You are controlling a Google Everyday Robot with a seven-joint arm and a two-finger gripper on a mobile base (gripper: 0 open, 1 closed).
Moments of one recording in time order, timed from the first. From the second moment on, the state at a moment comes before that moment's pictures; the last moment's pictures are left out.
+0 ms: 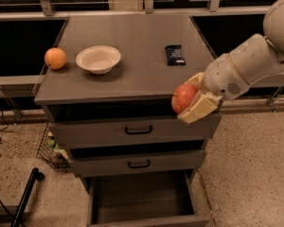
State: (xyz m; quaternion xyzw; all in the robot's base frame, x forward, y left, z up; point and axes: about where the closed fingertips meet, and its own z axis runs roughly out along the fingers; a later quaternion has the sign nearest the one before) arm 0.511 -0.117 0.868 -0.63 0.69 0.21 0.27
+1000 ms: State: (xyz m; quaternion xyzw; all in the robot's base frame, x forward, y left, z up) arm 0.473 -0.110 0.794 -0.66 0.68 0.21 0.25
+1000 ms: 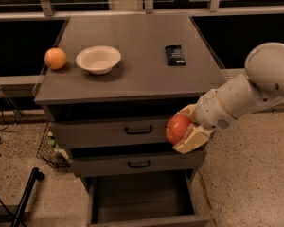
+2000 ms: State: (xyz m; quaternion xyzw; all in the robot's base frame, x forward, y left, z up) arm 0.483 -0.101 0.711 -0.67 0.66 0.21 0.28
